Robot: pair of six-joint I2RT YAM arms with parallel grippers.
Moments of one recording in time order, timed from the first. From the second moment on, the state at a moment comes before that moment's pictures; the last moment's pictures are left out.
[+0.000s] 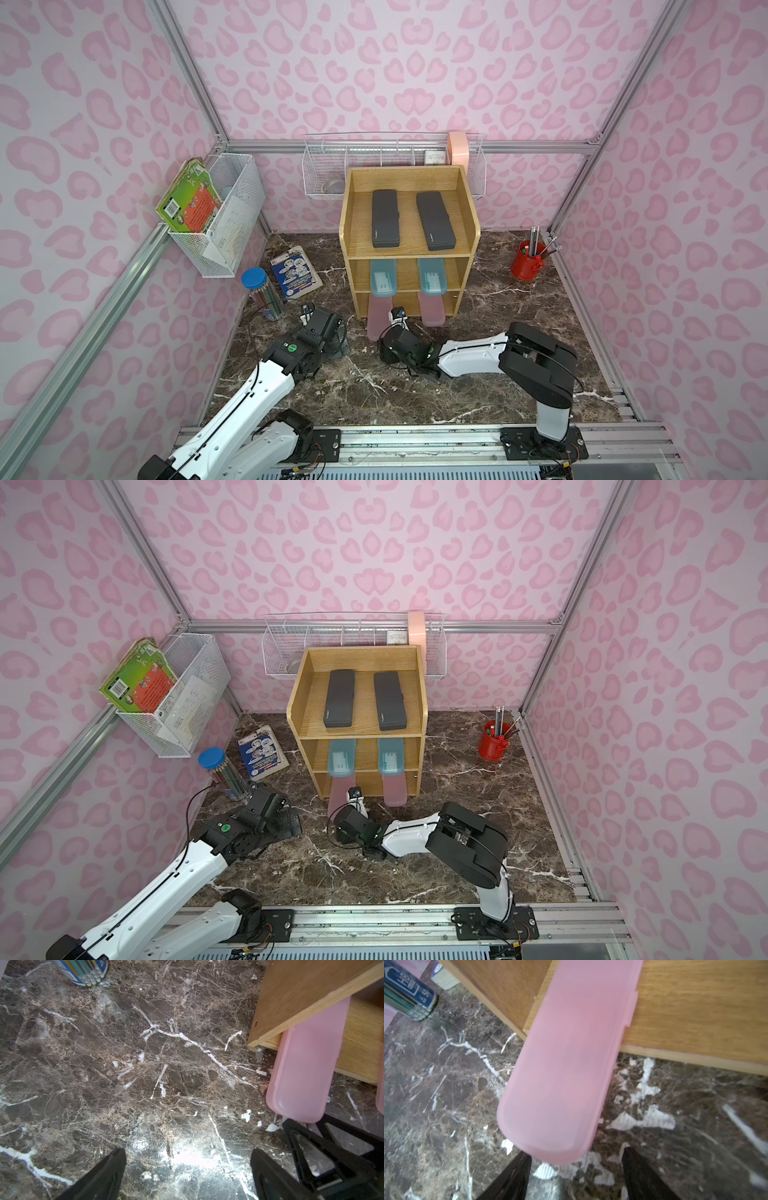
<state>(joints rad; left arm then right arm) -0.47 0.92 0.74 -0.93 -0.30 -0.76 1.13 1.91 0.98 0.18 0.33 0.72</state>
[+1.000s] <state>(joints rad) -0.46 1.03 0.64 -0.36 -0.76 -0.36 0.68 0.43 0.17 -0.05 0.72 0.43</state>
